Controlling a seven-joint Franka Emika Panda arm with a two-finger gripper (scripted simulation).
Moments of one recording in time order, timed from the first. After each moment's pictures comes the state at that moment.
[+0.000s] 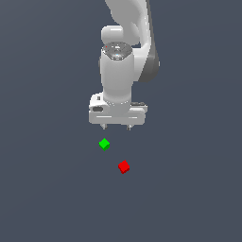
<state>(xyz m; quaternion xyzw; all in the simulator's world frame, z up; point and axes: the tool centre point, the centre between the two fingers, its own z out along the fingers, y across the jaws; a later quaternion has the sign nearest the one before) 0.016 -0.016 0.204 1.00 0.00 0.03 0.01</state>
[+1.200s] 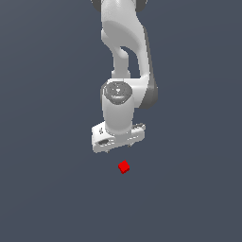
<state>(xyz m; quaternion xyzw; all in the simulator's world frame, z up) 0.070 -0.009 0.134 0.99 0.15 0.01 0.01</state>
